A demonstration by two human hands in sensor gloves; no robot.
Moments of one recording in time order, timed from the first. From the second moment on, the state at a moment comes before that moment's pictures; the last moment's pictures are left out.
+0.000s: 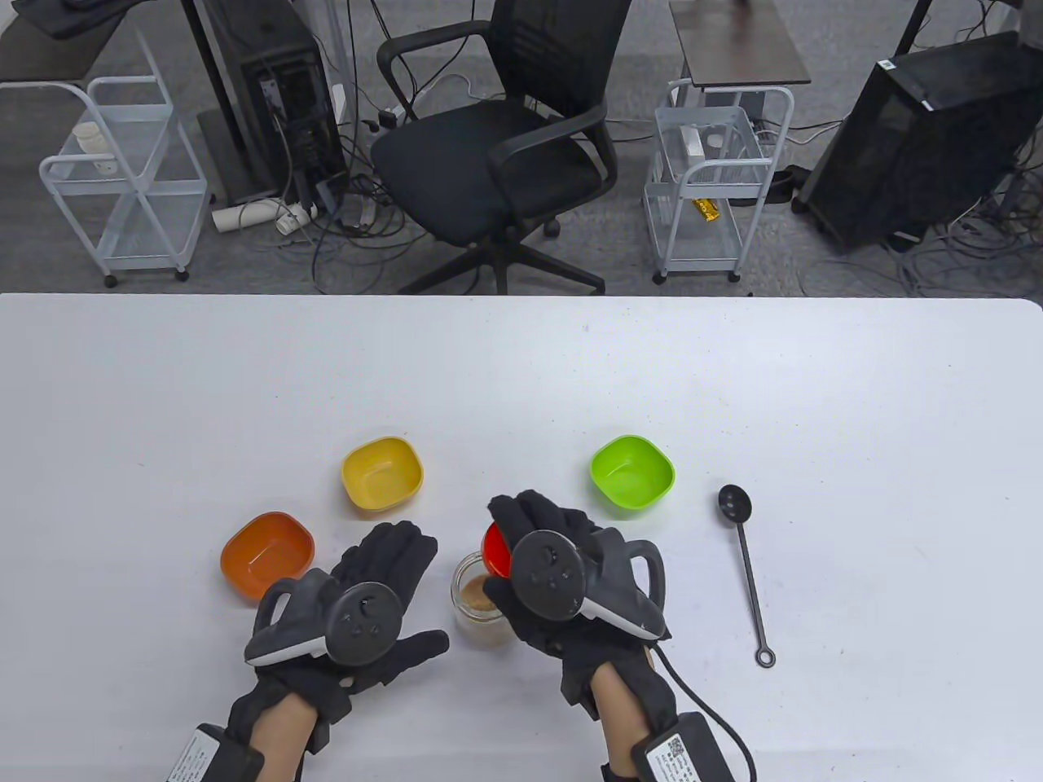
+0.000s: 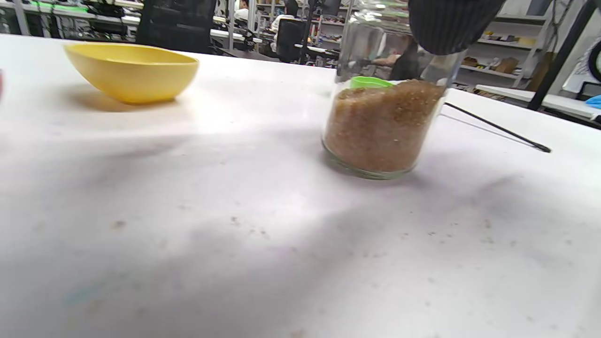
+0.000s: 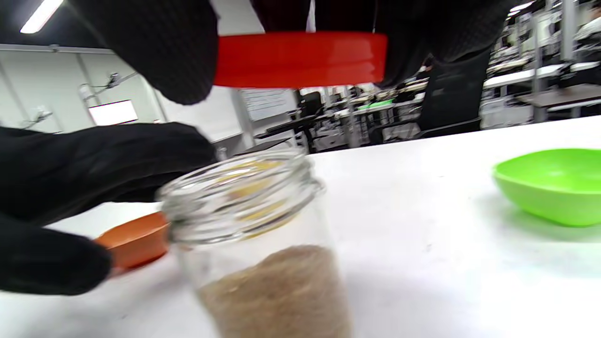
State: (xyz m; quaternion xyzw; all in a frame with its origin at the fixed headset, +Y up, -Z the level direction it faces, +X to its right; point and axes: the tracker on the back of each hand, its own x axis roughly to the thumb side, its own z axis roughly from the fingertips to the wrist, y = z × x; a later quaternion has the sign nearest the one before) left_hand -0.203 -0.671 -0.251 -0.13 -0.27 0.03 0.95; right_hand 0.031 -0.612 -0.265 0.17 0.00 0.98 0.13
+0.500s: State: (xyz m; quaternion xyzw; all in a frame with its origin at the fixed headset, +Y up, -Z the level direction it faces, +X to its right) left_hand -0.216 -0.675 -0.259 -0.14 -0.21 0.01 0.97; right_hand 0.053 -0.673 -0.299 0.06 0.06 1.00 0.06
